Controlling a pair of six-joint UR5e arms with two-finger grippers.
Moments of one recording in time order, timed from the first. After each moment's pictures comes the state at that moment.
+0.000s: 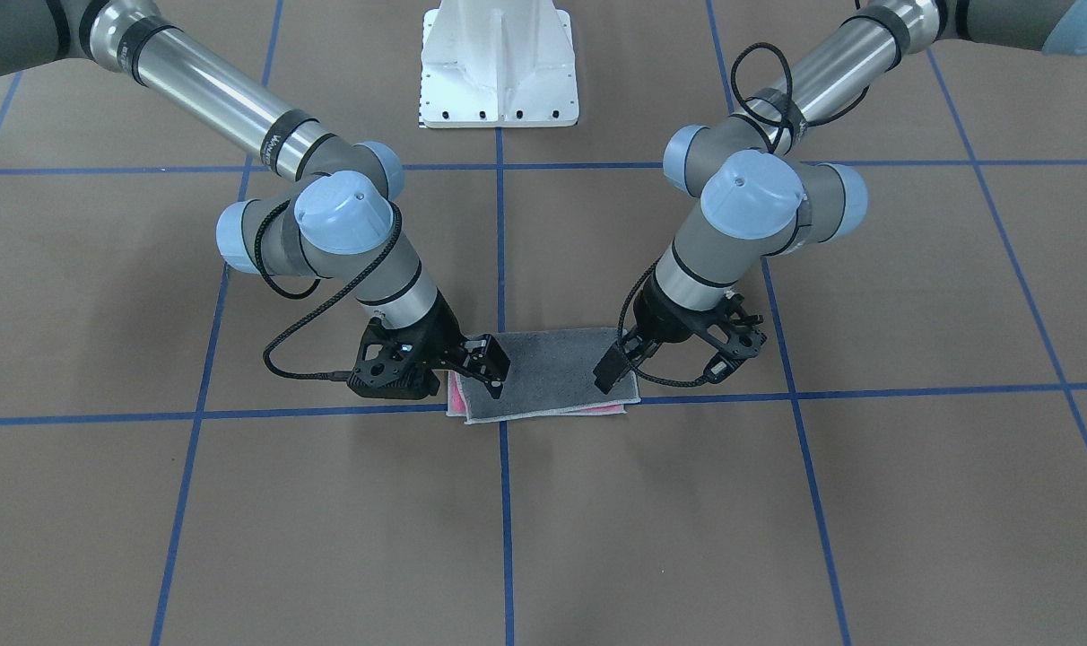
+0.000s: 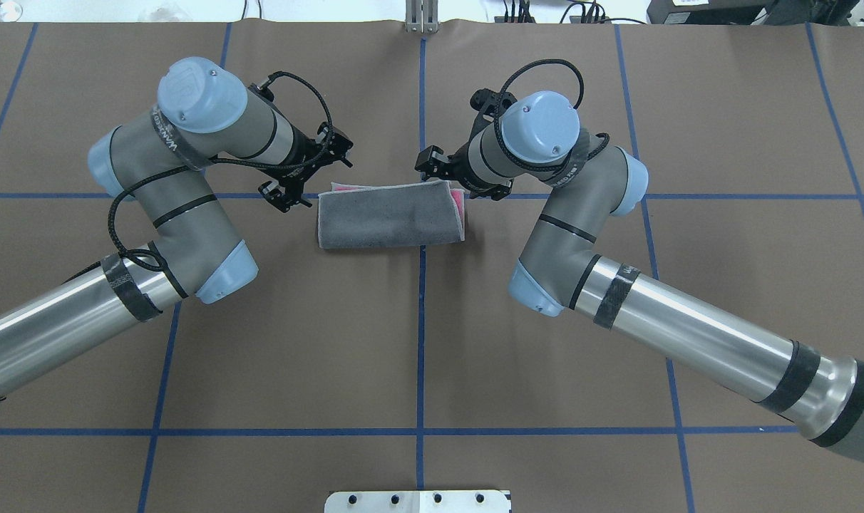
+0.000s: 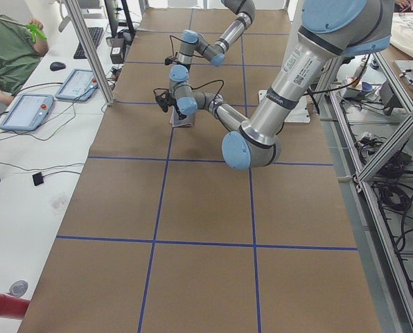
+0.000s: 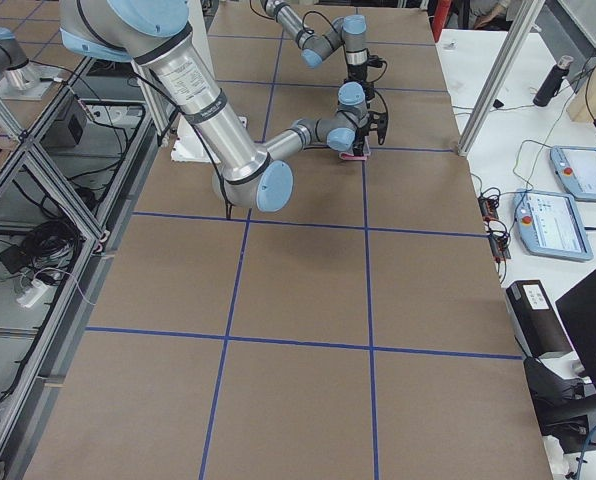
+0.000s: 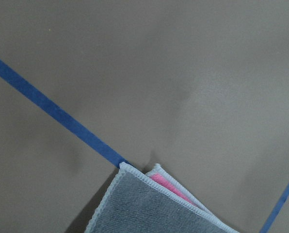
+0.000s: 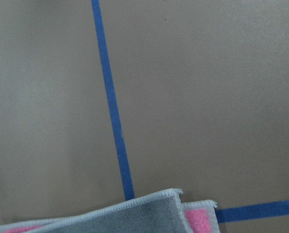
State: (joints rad) left arm -0.74 -2.24 -1.38 -2.11 -2.01 -1.87; right arm 0.65 -0.79 1.22 -0.90 1.87 1.48
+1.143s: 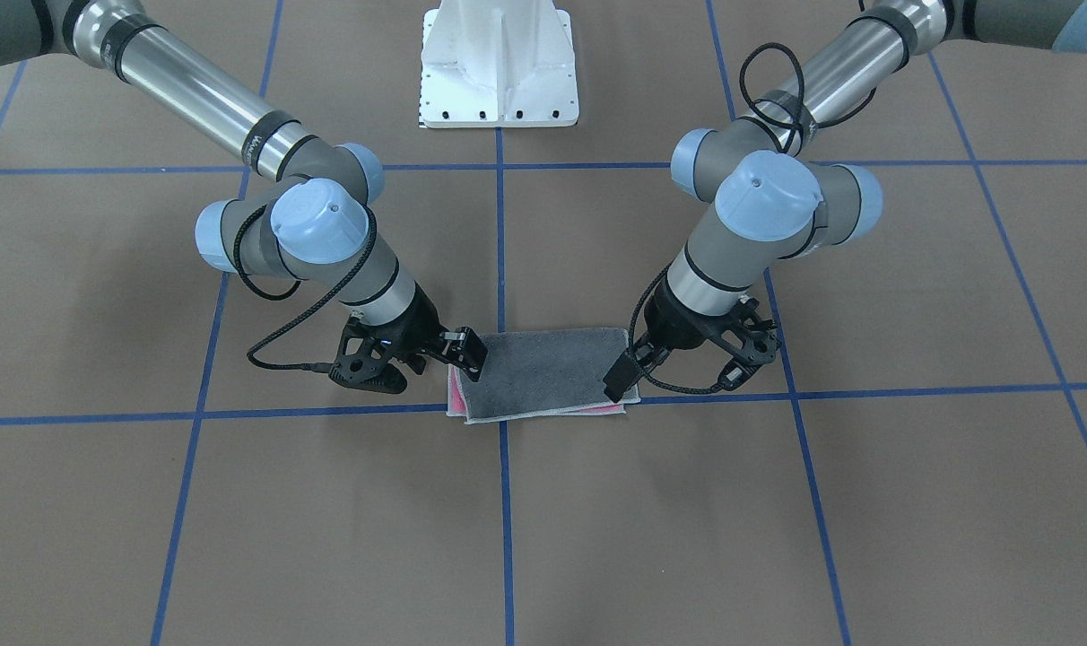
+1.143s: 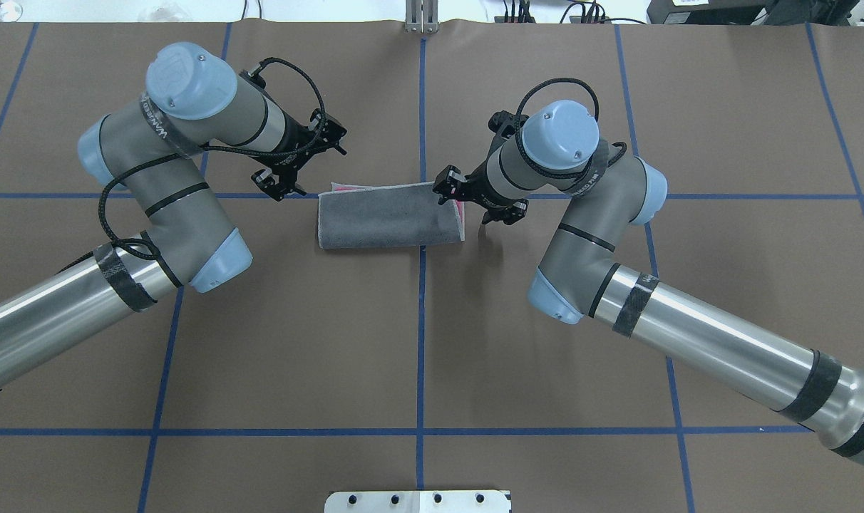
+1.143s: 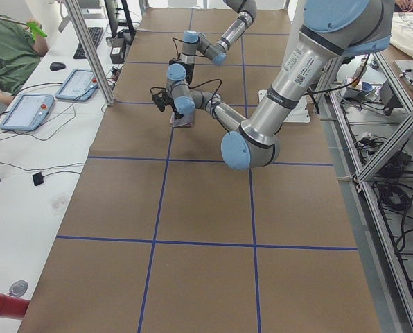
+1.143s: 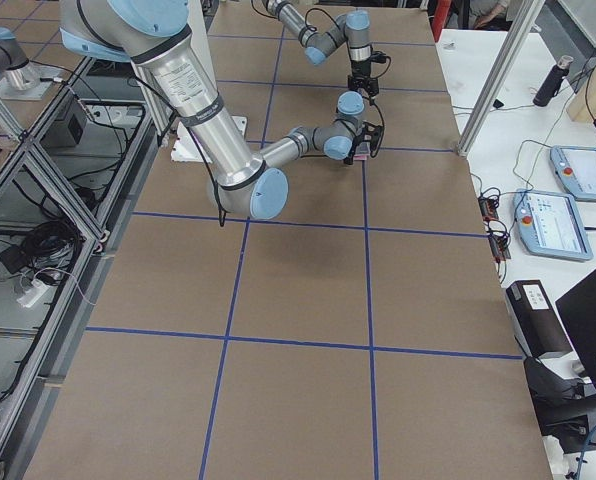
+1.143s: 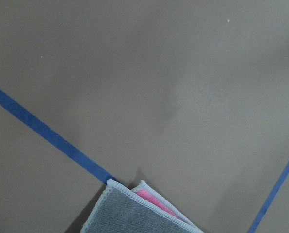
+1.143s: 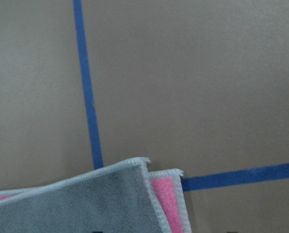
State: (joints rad) left arm -0.76 -2.24 -1.38 -2.11 -2.01 -1.86; right arm 0.65 -0.85 1.24 -0.92 1.99 1.59
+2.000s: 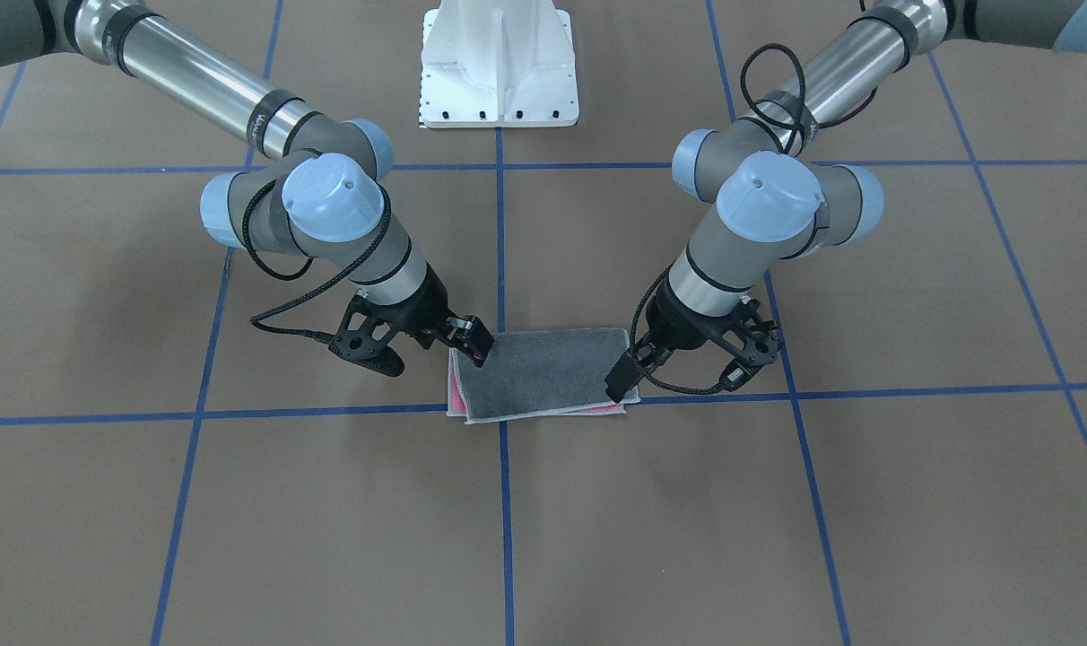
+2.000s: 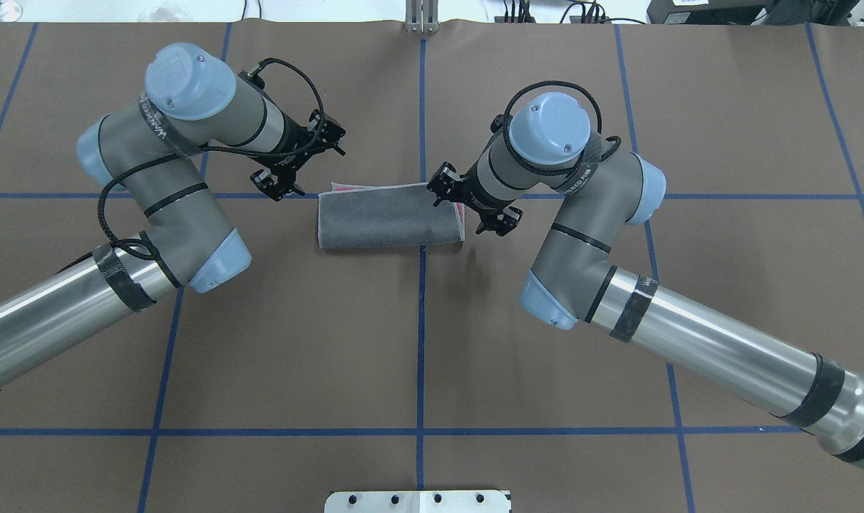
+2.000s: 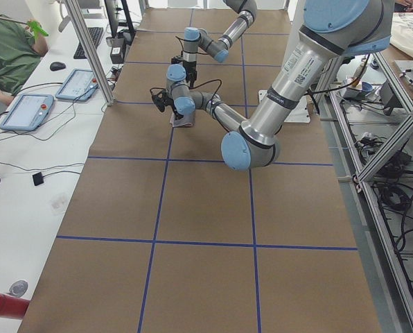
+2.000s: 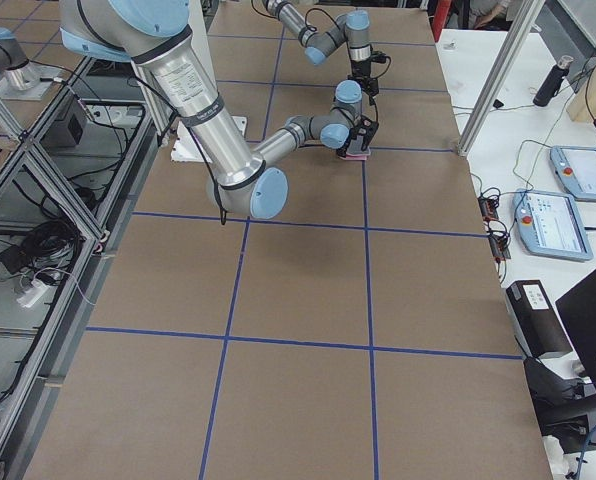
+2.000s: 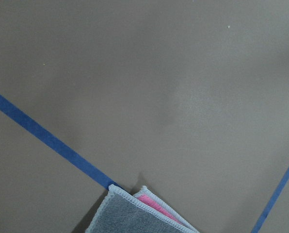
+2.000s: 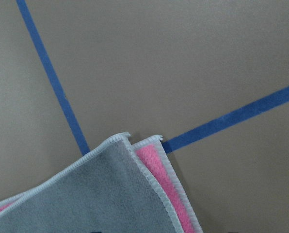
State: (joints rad) left arm -0.76 -2.23 -1.38 -2.11 -2.01 -1.86; right arm 0.64 -0.85 1.33 -1.06 2.00 1.75
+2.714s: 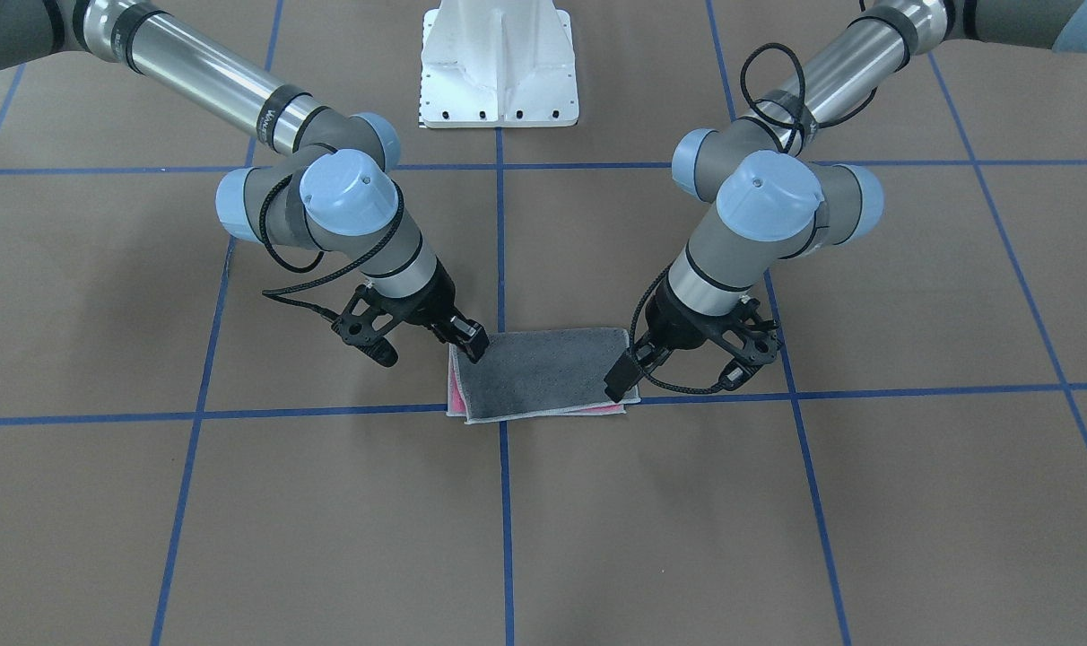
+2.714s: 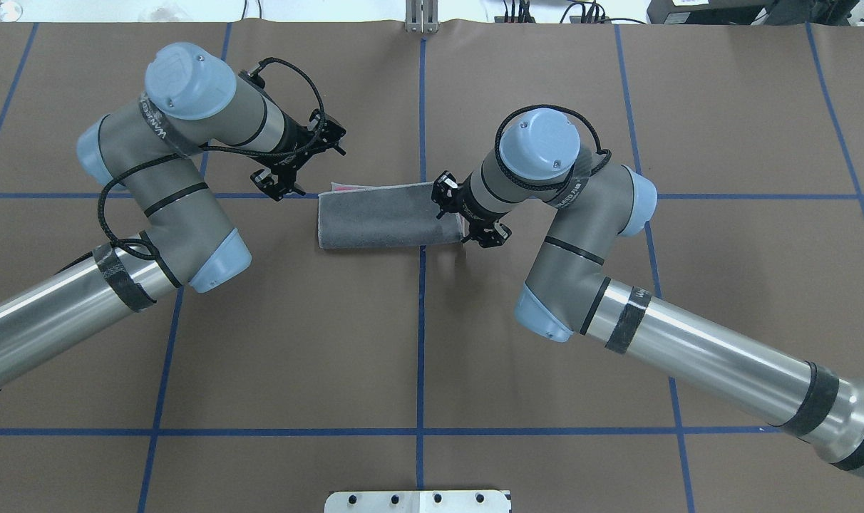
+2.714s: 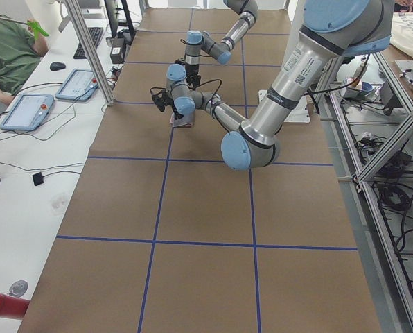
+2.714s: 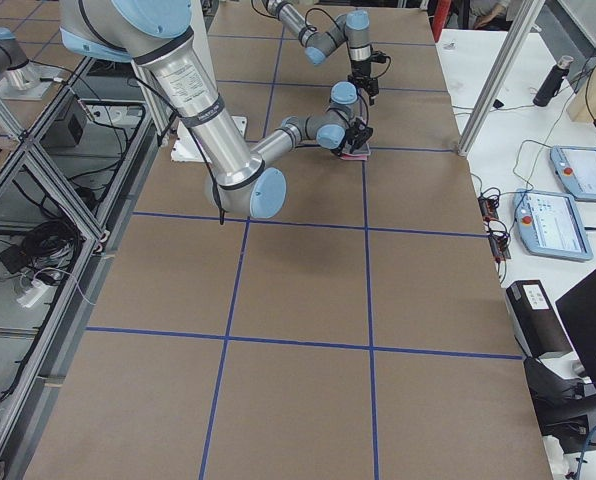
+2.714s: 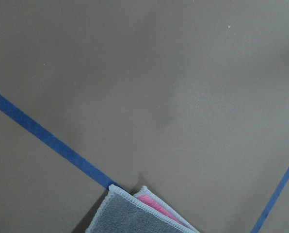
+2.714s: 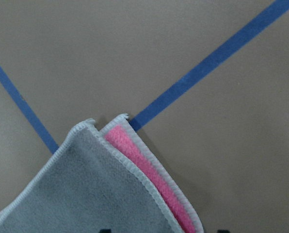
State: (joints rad) left arm -0.76 -2.23 -1.38 -2.11 -2.01 -1.86; right arm 0.62 -0.85 1.33 -1.06 1.97 1.95
